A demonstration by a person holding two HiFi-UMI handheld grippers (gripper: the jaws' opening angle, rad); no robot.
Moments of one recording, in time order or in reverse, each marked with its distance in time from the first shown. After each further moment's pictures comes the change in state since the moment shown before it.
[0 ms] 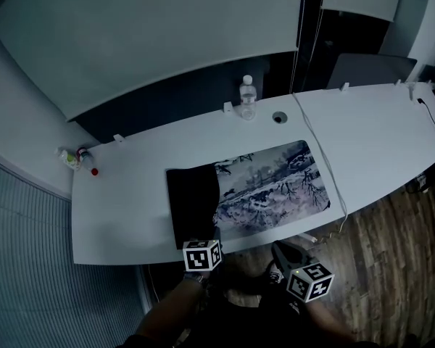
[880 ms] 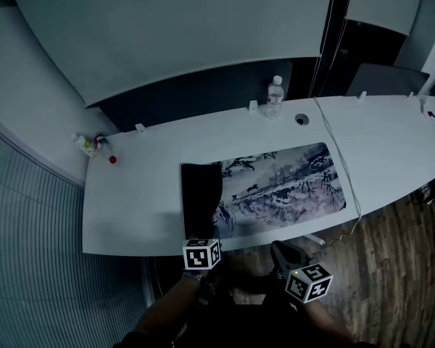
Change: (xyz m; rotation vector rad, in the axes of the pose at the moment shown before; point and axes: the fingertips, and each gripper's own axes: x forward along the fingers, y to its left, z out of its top) left arm -0.042 0.069 -0.012 -0.020 -0.023 0.041; right arm 0.030 0.070 -0.013 -0.039 0.012 0.052
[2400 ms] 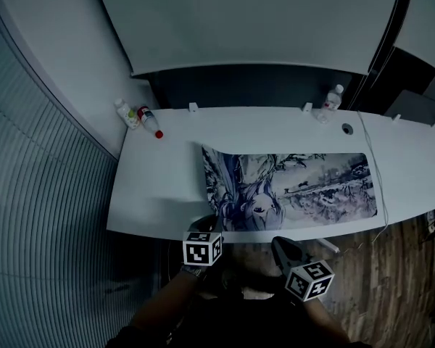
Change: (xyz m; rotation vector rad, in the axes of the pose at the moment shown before) left arm -0.096 0.142 0.002 -0.030 -0.131 0.037; right arm 0.085 0.145 -0.033 -0.088 0.033 0.089
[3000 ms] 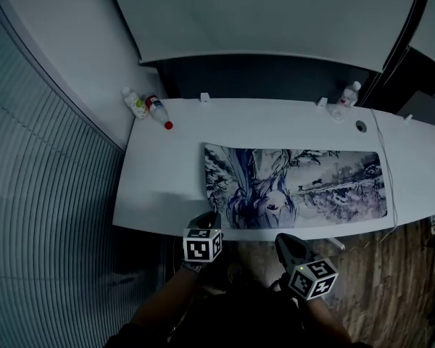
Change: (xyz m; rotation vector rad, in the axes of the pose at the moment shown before) left arm 0.001 0.050 -0.015 -0.040 0.044 0.055; right arm 0.031 0.014 -0.004 0.000 0.037 0.013
